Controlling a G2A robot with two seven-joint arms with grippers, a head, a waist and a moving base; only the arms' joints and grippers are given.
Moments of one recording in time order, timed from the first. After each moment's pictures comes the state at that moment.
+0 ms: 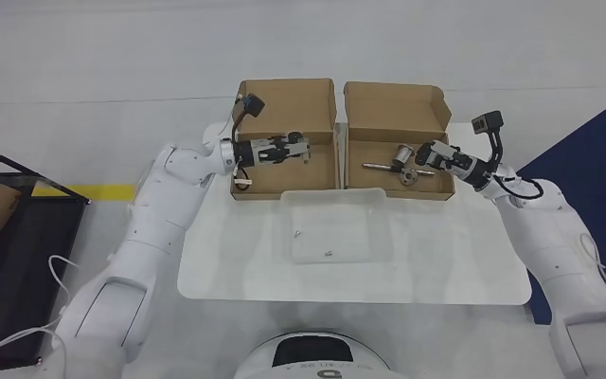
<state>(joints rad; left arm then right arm) 0.81 -1.31 -1.11 -0.99 0.09 -0.81 -0.90 -0.98 -0.89 1.16 -0.95 0.64 -0.74 1.08</state>
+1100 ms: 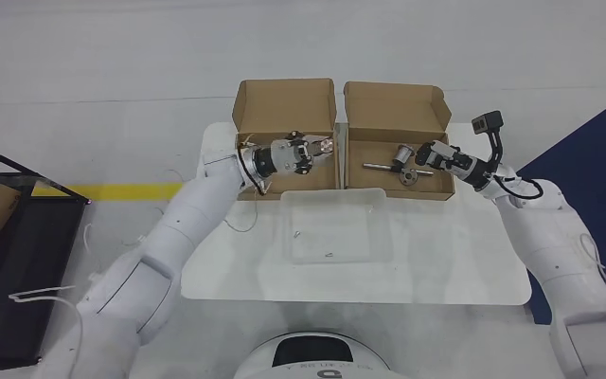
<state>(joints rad) 0.67 -1.40 -0.73 -0.68 -1.36 0.50 -1.33 -0.98 -0.89 1.16 -0.95 0.64 -0.74 1.08</state>
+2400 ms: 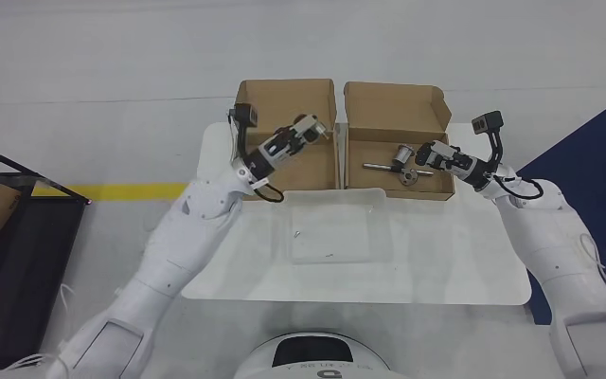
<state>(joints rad) 1.05 -1.25 -0.99 -1.39 -0.35 -0.45 -0.44 -0.98 -0.89 1.16 -0.95 0.64 -0.74 1.08</state>
